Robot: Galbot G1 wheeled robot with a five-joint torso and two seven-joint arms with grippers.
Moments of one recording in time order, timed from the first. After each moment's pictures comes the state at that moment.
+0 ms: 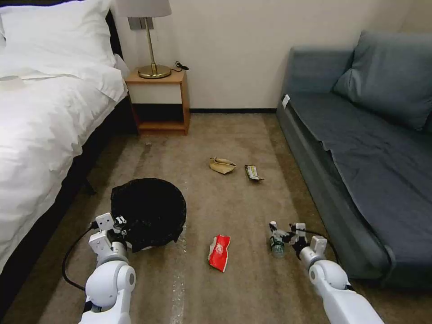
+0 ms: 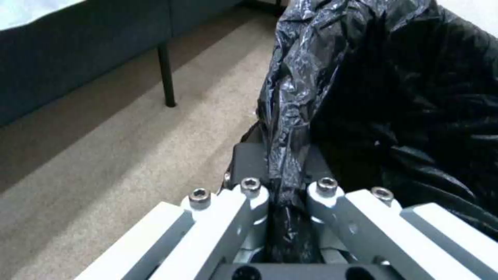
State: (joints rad) left arm 1.37 -1.54 -0.65 -1.96 -0.23 0.34 -0.32; right arm -1.09 1.23 0.37 1.16 0.48 -0.07 -0.22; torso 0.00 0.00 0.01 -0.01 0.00
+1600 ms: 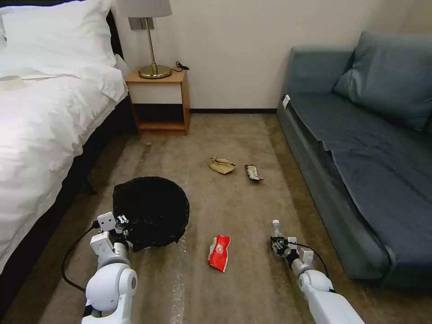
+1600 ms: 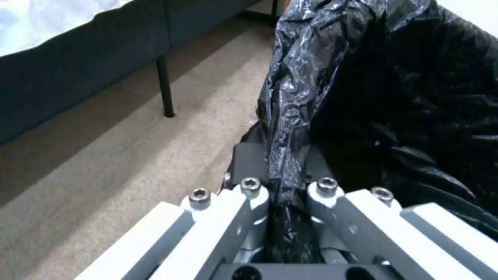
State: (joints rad) left arm 1.38 -1.54 -0.64 -2.00 -0.21 0.33 -0.32; right arm -0.95 1.31 0.41 0.79 0.36 0.11 -0.26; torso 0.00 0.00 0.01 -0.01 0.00
